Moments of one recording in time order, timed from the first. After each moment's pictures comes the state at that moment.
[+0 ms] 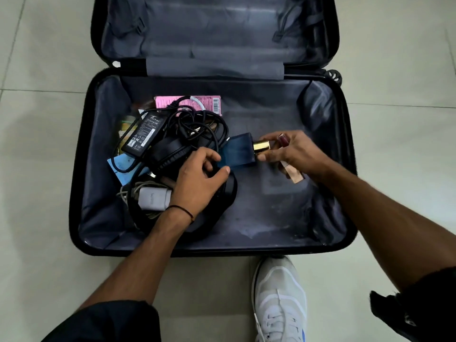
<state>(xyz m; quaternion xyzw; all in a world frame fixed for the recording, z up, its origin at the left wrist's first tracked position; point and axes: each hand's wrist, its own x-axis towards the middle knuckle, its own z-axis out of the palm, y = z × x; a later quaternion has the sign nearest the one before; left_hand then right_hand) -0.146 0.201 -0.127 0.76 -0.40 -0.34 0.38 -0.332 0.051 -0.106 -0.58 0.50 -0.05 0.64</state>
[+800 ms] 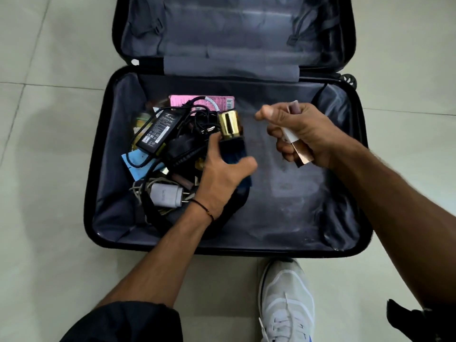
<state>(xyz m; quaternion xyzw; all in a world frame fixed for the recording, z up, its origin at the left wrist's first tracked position) -0.169 0.188 -0.083 0.63 -0.26 -0.45 0.57 -0.295 0.045 -0.050 -0.53 0.42 -0.08 0.74</state>
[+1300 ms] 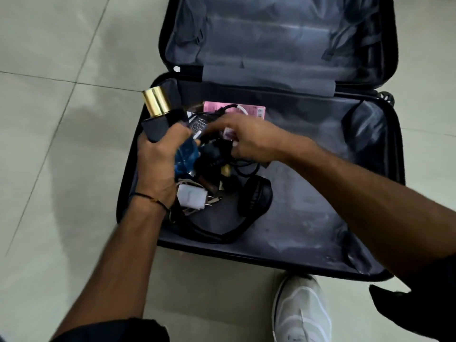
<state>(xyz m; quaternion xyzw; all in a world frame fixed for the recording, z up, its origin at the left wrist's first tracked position) -0.063 0.222 -0.049 0.69 -0.11 -0.31 0.65 -0.173 0.065 -0.074 -0.91 0.18 0.05 0.37</state>
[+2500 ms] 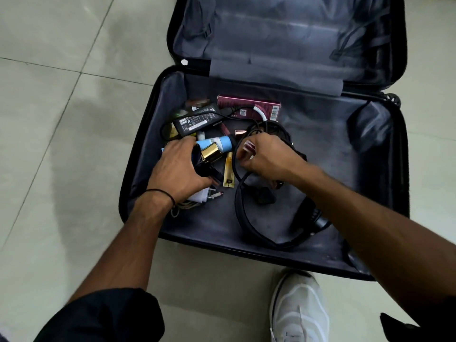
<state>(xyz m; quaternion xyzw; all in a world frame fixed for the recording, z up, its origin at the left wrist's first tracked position) -0.050 0.241 -0.103 0.86 -0.45 -0.22 0.14 -0.205 0.095 -0.083 -0.82 0.37 0.10 0.43</state>
